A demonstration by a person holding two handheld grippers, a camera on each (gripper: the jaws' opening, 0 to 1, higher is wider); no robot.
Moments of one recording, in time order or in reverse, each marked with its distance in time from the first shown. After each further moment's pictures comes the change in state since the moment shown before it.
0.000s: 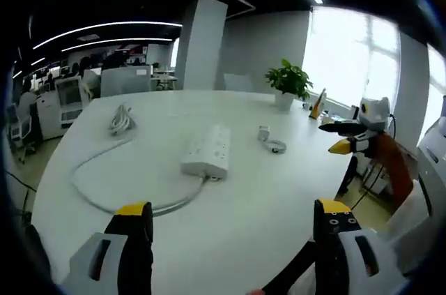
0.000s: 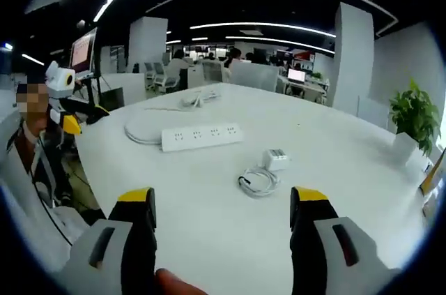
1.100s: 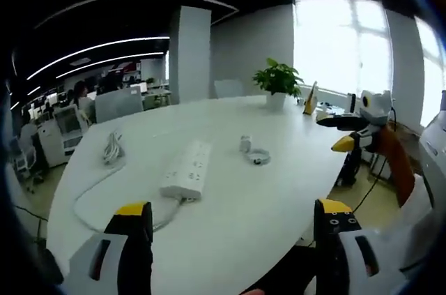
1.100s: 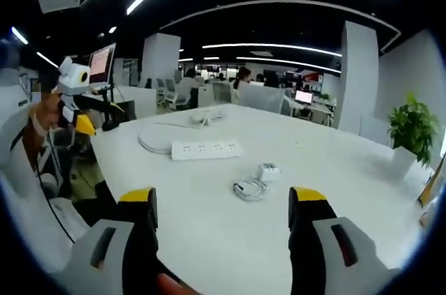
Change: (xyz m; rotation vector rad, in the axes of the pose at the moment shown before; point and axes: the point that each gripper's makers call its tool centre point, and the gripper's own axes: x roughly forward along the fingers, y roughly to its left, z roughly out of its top) left arm 0.006 -0.066 0.028 0.149 -0.019 0.034; right arm -0.047 -0.013 0.008 -0.076 -0.127 0.057
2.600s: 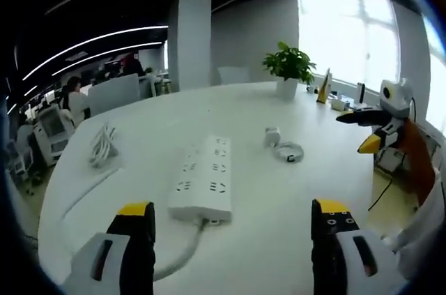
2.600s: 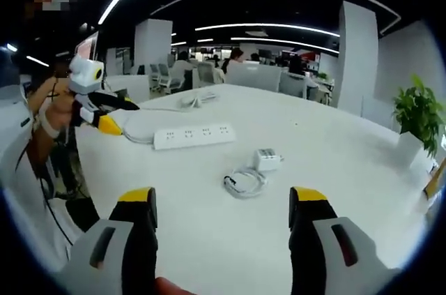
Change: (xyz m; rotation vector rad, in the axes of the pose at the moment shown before) left arm 0.099 0.059 0.004 -0.010 0.078 -0.014; right arm 0.049 -0.022 -0.025 0.071 0.130 -0.022
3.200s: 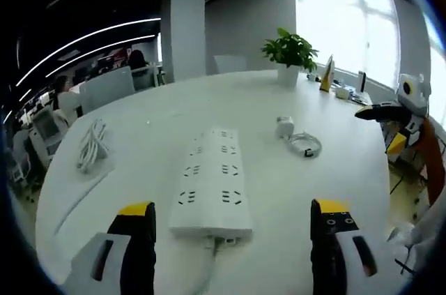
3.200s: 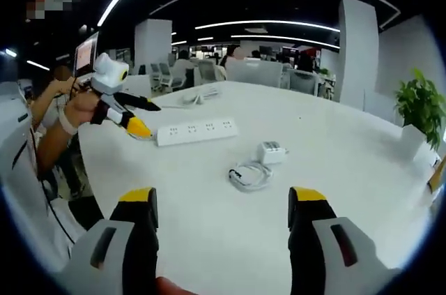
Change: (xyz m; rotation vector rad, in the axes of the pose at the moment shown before) left arm 0.056 0.023 -0.003 0.042 0.083 0.003; right arm -0.001 0.003 -0.010 0.024 0.009 0.013
